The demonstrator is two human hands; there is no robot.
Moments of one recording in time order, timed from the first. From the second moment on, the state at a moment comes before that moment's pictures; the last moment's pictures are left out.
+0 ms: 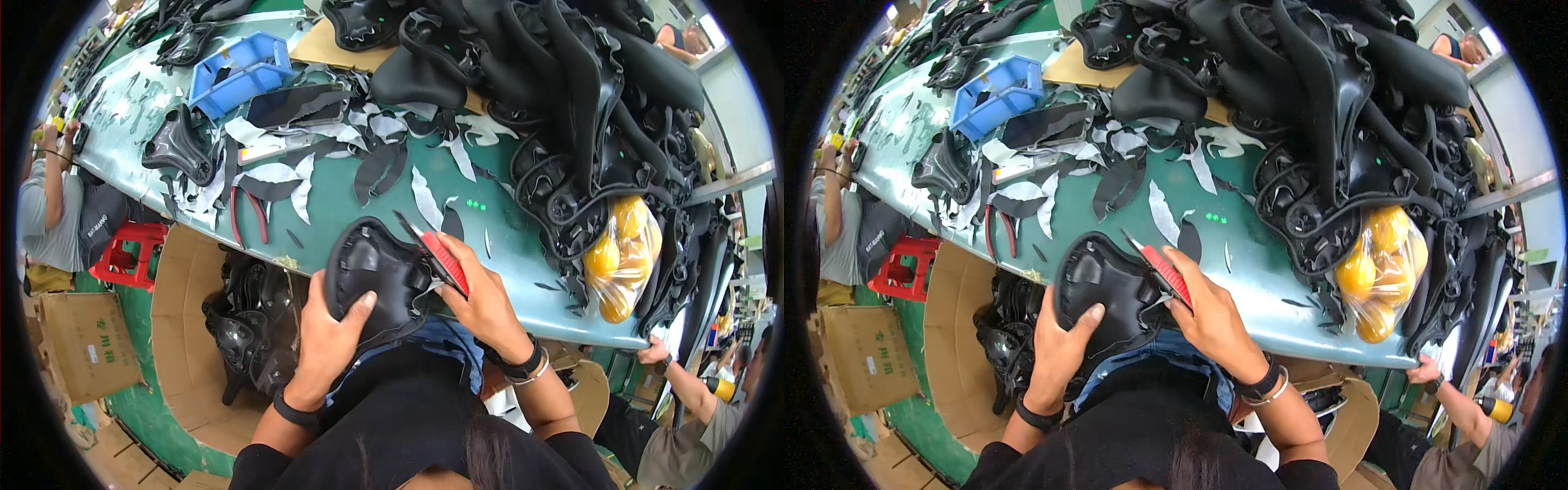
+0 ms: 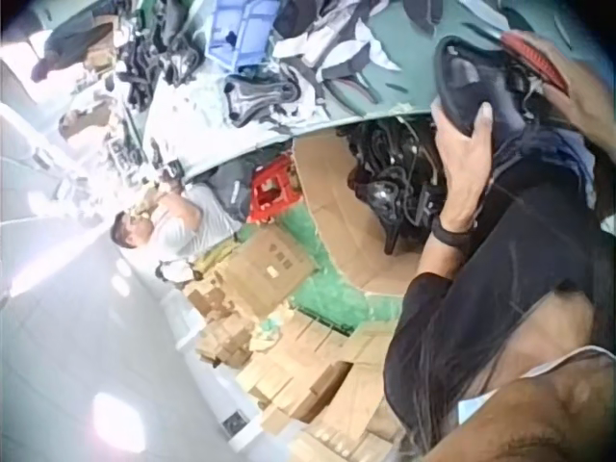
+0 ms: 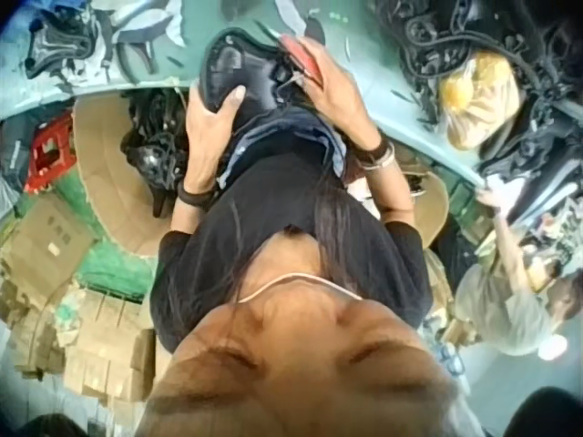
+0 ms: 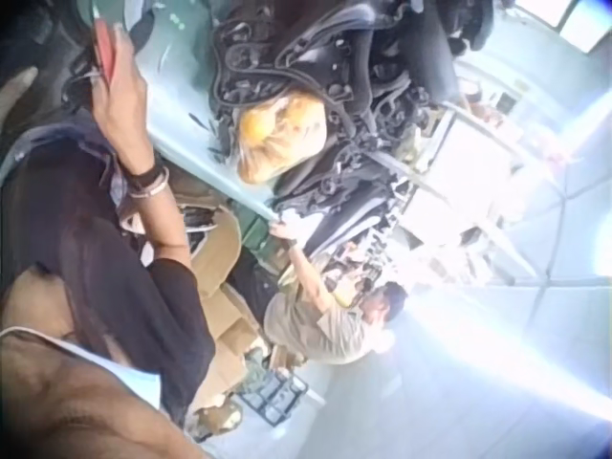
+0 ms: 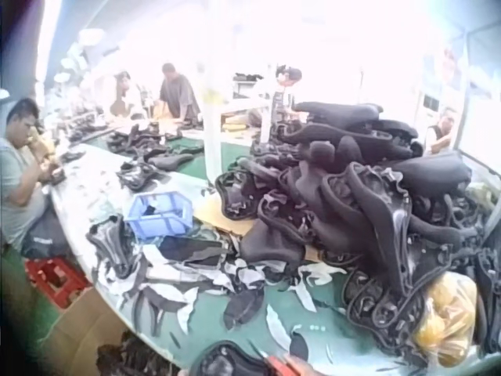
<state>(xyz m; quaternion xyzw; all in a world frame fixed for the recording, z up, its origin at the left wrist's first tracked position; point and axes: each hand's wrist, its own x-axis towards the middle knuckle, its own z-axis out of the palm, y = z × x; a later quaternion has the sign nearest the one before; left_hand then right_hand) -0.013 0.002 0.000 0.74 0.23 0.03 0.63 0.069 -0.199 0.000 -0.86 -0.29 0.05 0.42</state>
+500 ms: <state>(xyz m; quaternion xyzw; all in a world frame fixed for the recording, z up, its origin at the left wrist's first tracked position) 0.069 -0.034 0.020 0.84 -0.03 0.15 0.51 0.152 -0.194 0.010 -0.84 -0.13 0.15 0.51</state>
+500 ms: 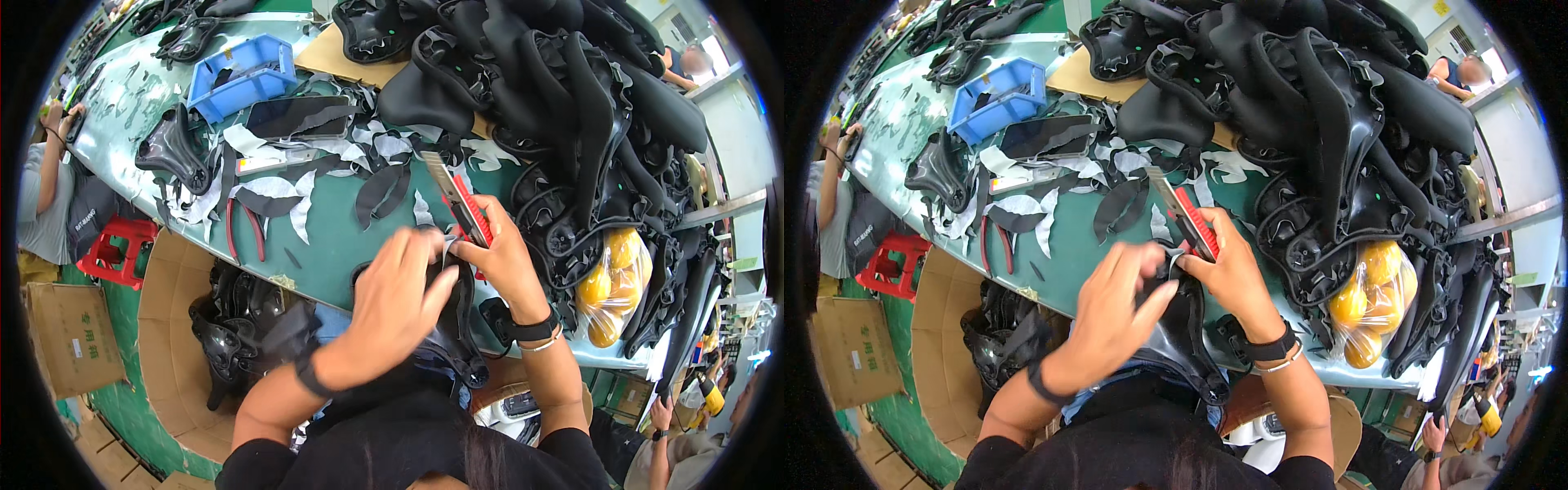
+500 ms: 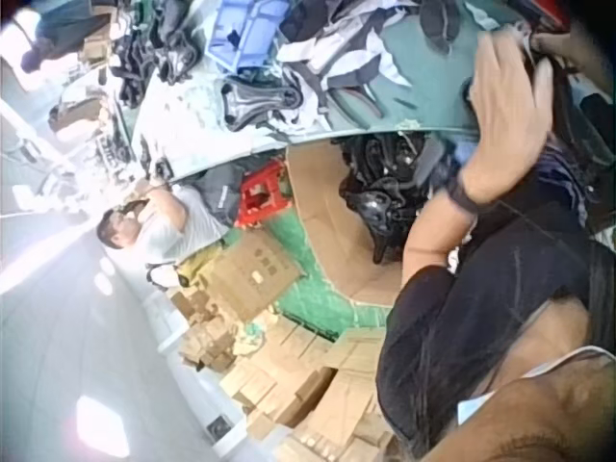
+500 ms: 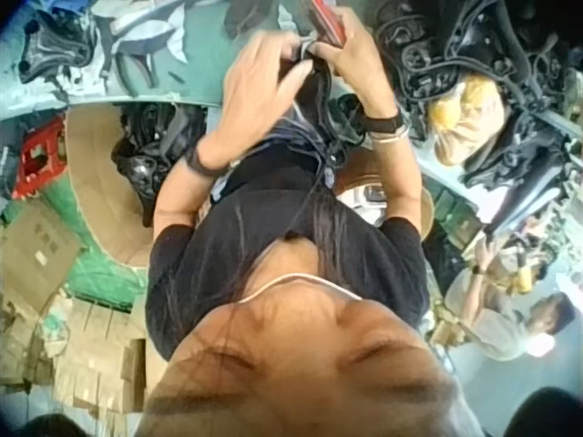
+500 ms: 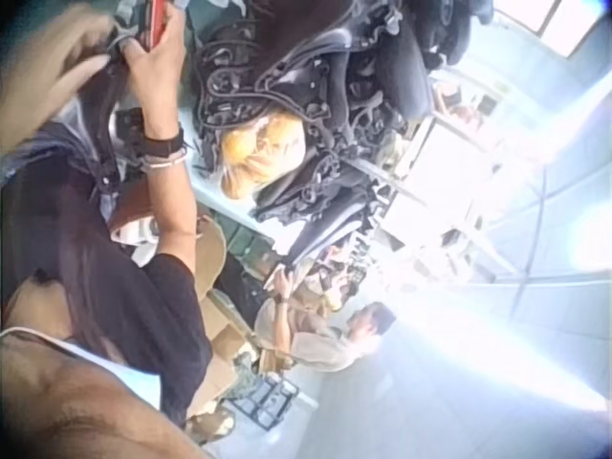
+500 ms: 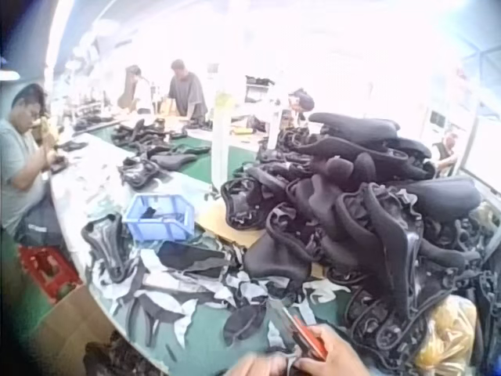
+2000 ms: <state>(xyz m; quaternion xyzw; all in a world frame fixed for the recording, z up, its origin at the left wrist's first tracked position) 0.134 0.168 0.061 0.51 0.17 0.15 0.83 0.077 -0.226 0.022 -0.79 -0.03 0.00 0.61</state>
